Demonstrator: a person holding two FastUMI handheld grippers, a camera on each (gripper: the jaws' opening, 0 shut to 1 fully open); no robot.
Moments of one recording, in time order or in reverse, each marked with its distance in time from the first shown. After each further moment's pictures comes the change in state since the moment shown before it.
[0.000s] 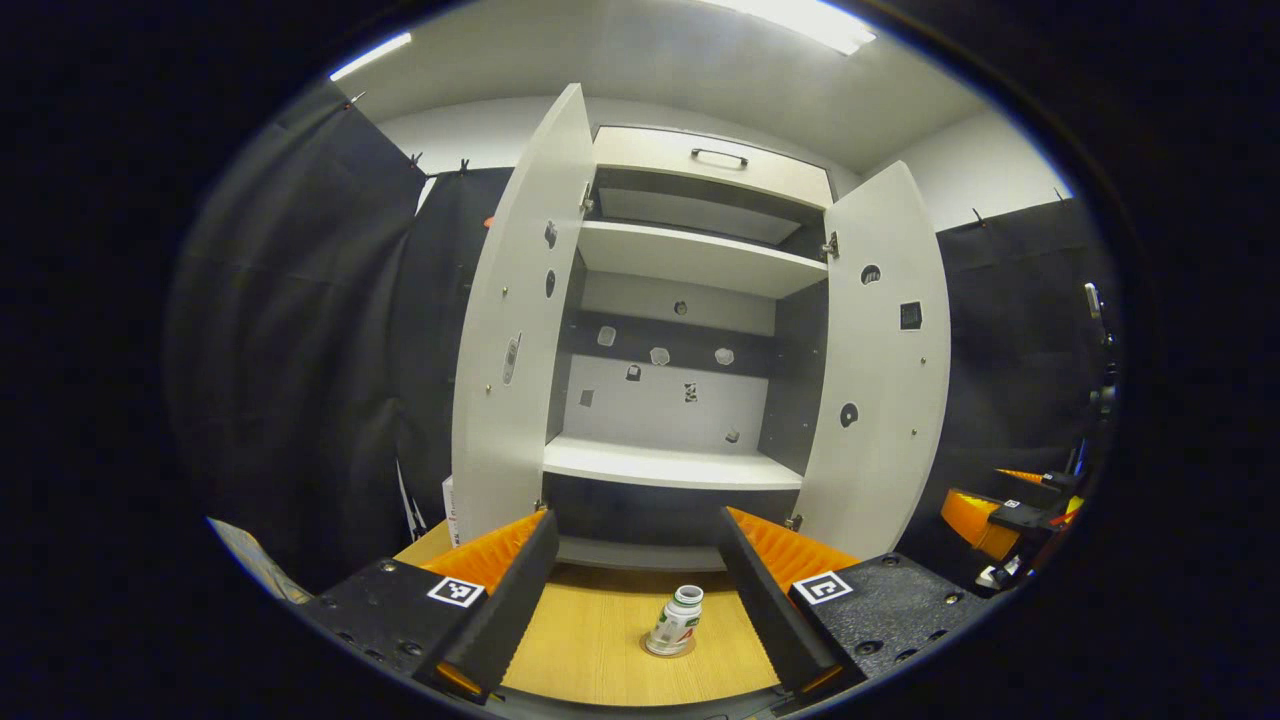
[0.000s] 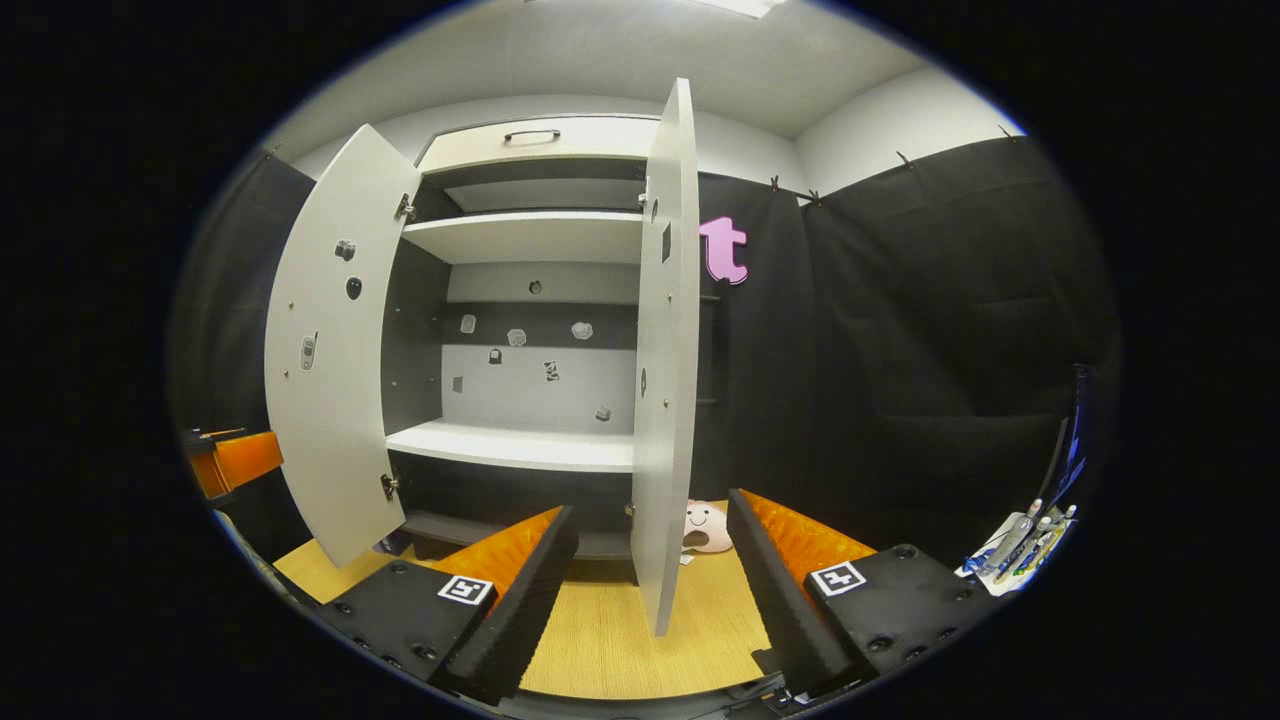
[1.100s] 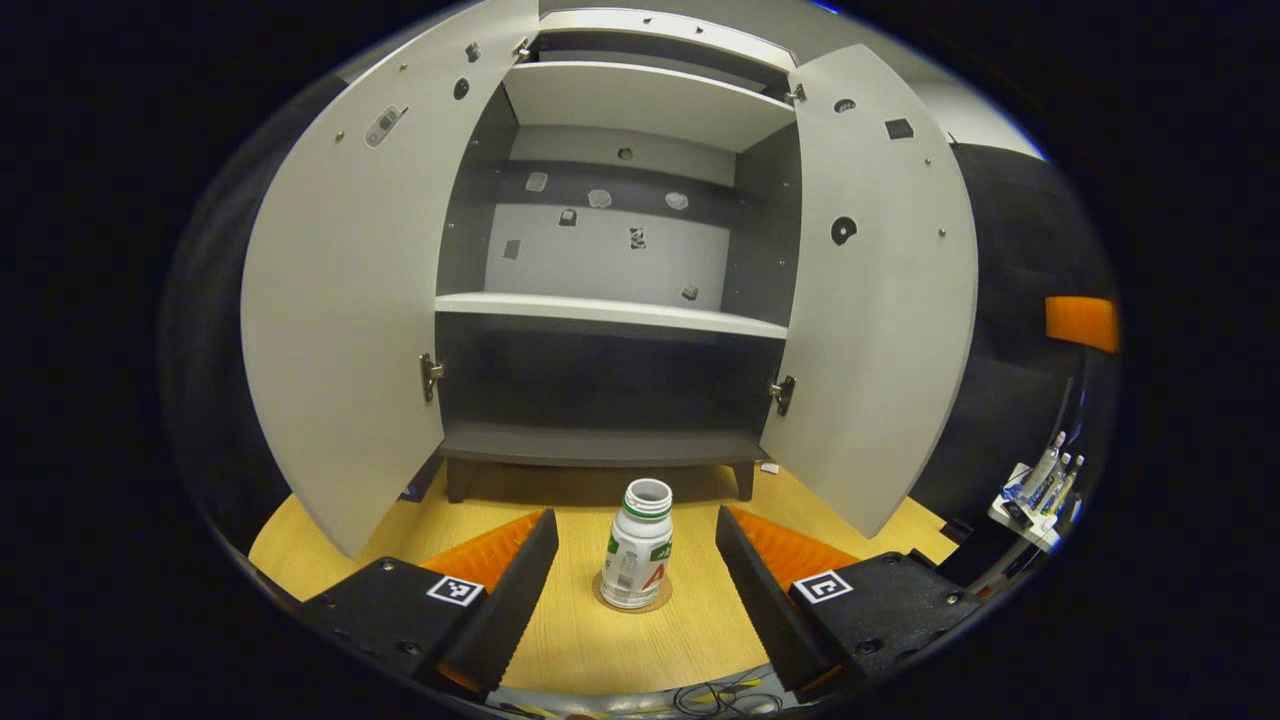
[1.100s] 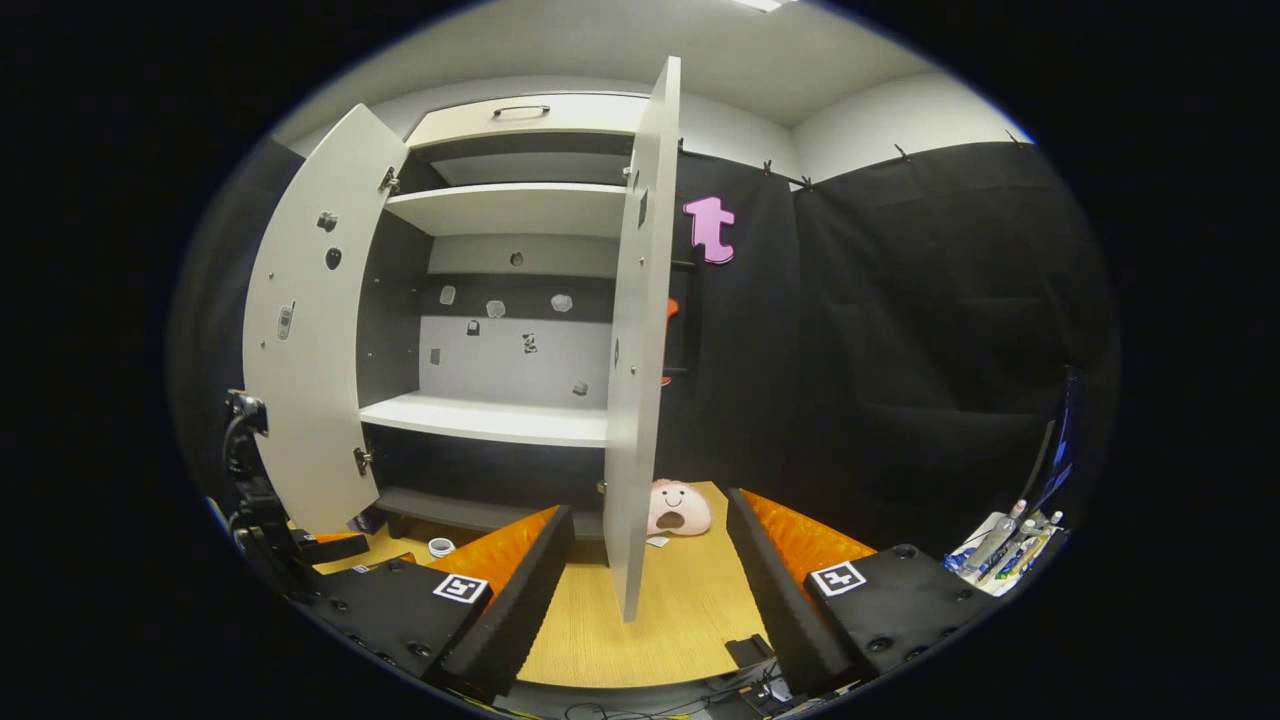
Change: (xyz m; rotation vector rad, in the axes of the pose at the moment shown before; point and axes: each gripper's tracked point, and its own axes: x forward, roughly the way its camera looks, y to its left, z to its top) left arm 0.094 -0.051 -0.213 0.043 0.311 -0.157; right arm 0.006 -0.032 -0.021 -0.030 0.074 -0.062
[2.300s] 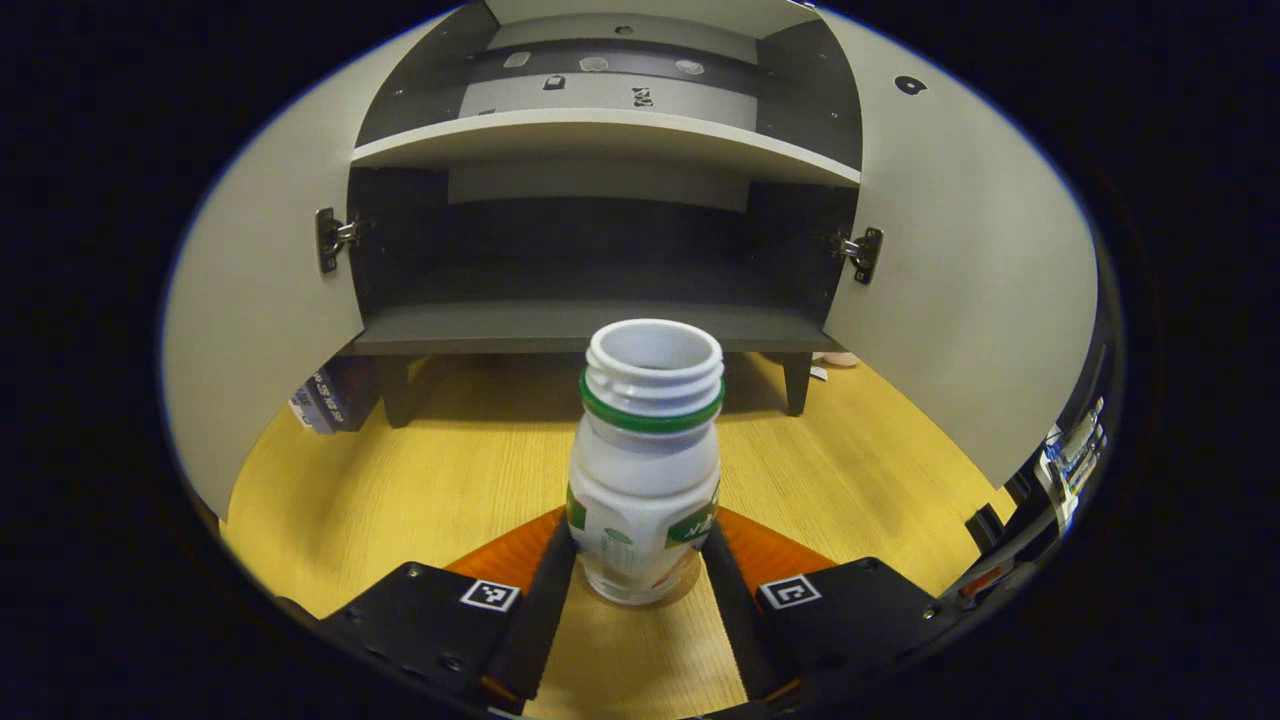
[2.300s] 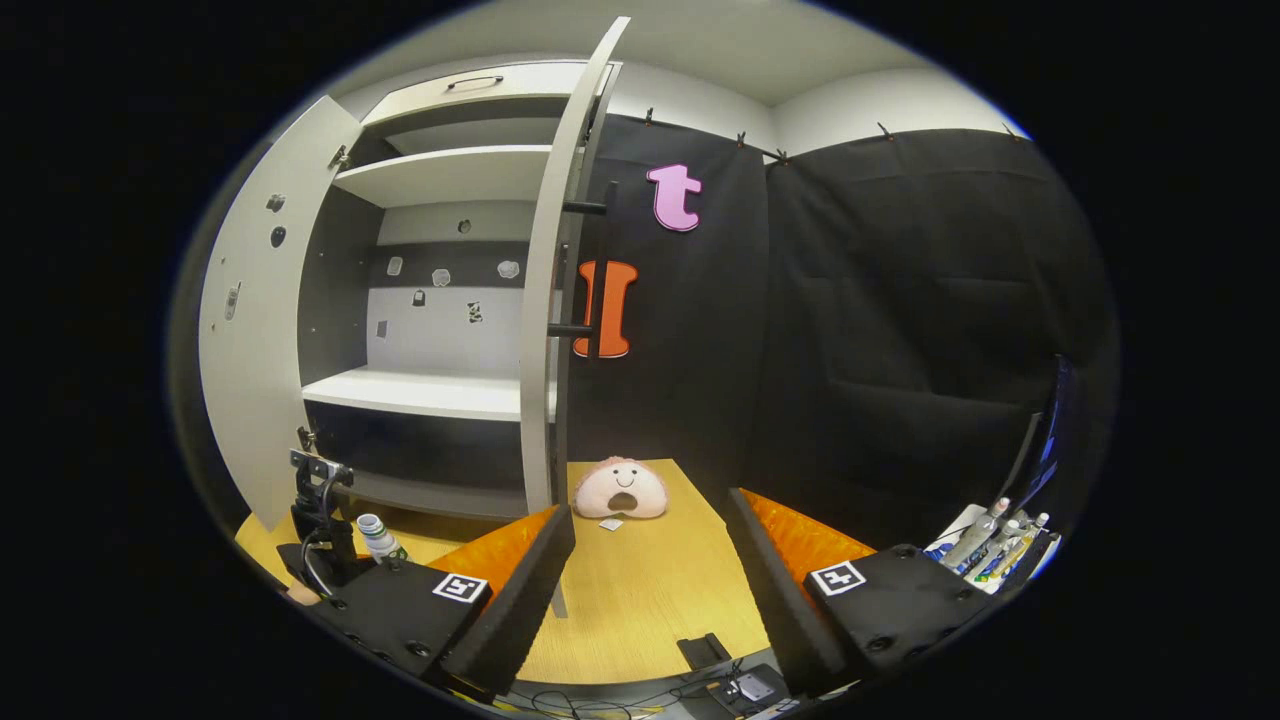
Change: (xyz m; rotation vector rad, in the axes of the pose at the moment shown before) left arm 0.107 -0.002 -0.096 0.003 0.274 0.012; right arm 0.049 -0.061 -0.017 -0.008 0.079 -0.074
